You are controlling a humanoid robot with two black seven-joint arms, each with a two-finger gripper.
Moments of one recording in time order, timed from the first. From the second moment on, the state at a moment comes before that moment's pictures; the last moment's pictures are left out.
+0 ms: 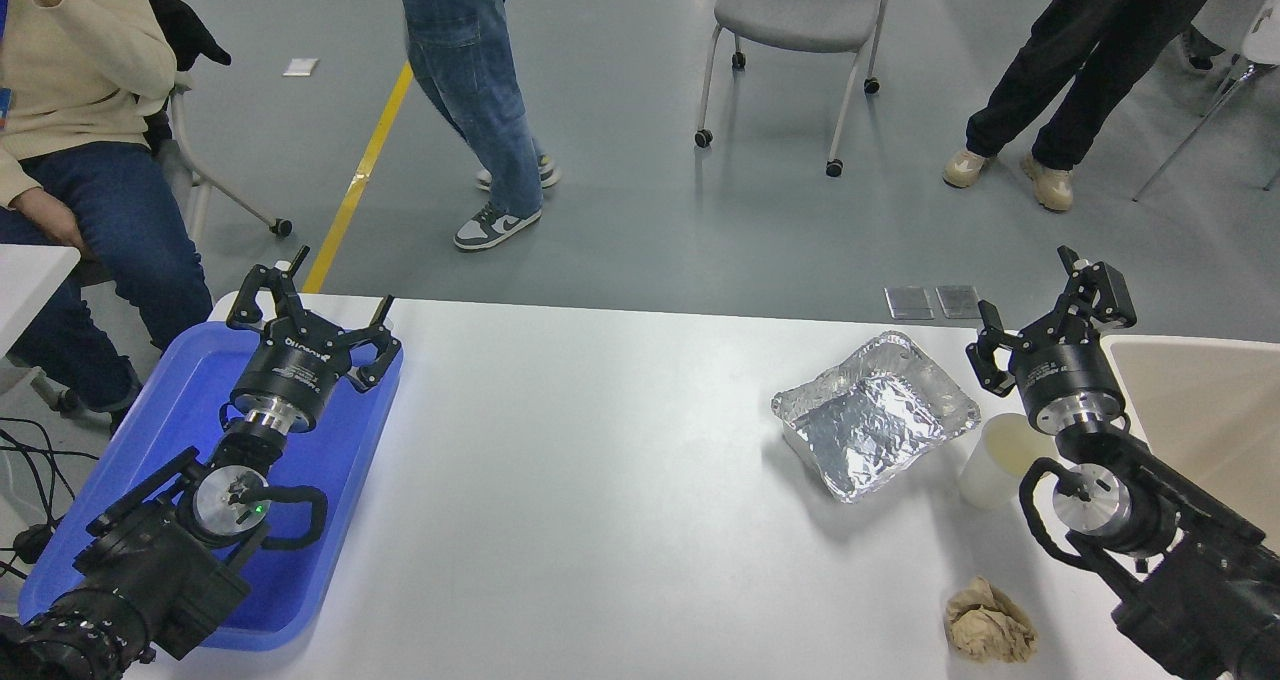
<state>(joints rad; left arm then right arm) -0.59 0.22 -0.90 -0.44 -0.08 -0.64 -0.32 0.45 -0.35 0.85 0.81 -0.10 0.06 0.49</state>
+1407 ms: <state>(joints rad) -0.59 0.22 -0.90 -0.44 -0.08 -0.64 -0.32 0.57 -0.59 0.44 0.89 -0.09 0.06 0.49</state>
